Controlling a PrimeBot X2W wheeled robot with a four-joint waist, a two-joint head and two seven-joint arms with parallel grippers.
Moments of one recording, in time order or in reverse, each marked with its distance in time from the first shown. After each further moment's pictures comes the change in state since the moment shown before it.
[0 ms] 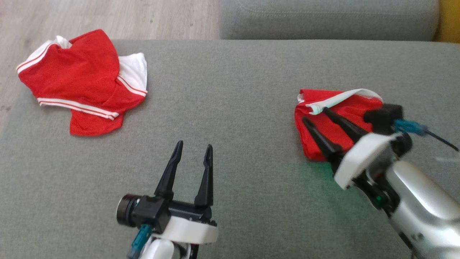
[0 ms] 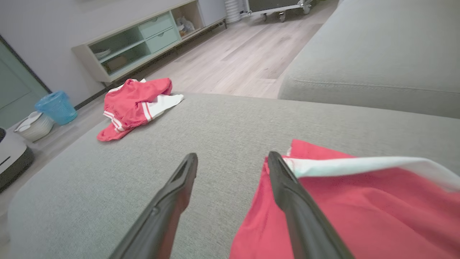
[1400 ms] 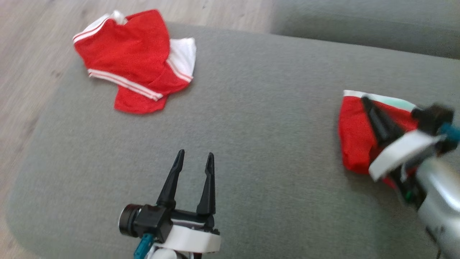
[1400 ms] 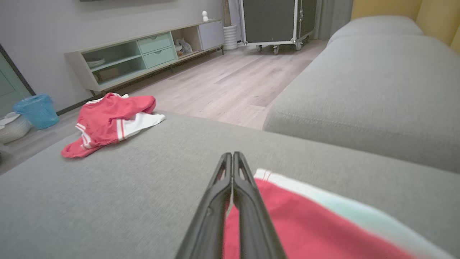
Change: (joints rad) left arm 0.048 0.000 -0.020 -0.034 -0.019 0.026 0.000; right arm -0.032 -0.092 -0.048 0.184 -0.036 0.000 -0.268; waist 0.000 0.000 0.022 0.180
